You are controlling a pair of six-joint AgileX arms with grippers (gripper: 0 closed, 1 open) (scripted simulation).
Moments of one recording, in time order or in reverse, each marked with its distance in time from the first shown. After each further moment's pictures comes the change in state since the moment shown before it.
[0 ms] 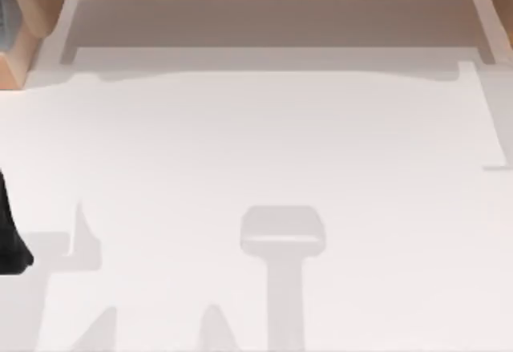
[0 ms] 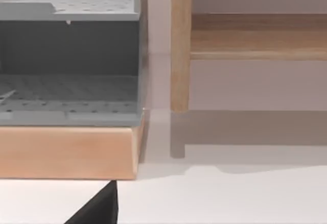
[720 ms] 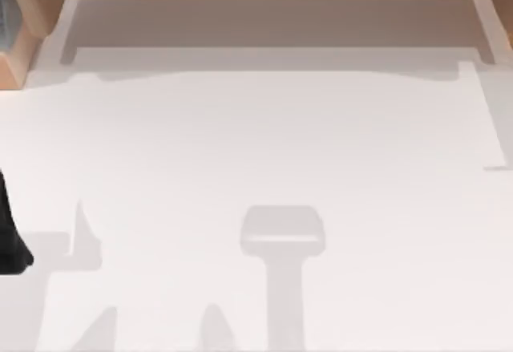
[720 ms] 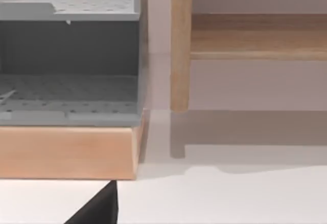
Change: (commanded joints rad) left arm 0.000 0.000 0.000 0.000 0.000 0.000; right arm -0.063 -0.039 0.013 -0.065 0.003 0.024
